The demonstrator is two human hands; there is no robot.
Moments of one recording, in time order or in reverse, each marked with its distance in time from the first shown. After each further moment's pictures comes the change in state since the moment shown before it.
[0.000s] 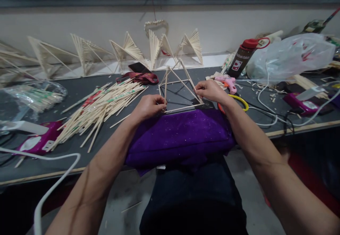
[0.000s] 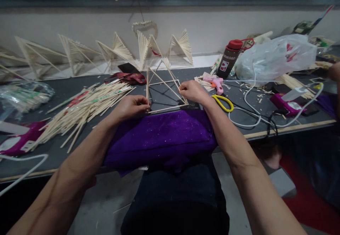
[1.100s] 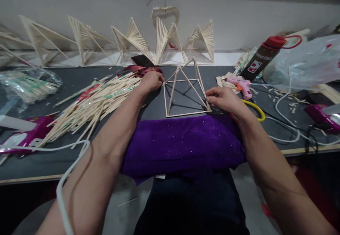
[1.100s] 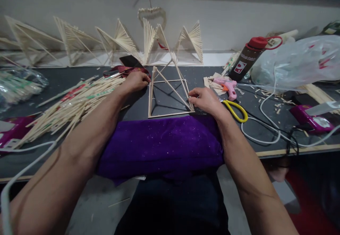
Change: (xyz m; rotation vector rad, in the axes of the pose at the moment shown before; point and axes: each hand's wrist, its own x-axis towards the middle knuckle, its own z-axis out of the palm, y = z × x) left_hand 0.131 -0.059 -0.028 0.422 0.141 -0.063; right_hand -0.011 0.017 0.009 0.061 -0.005 0.113
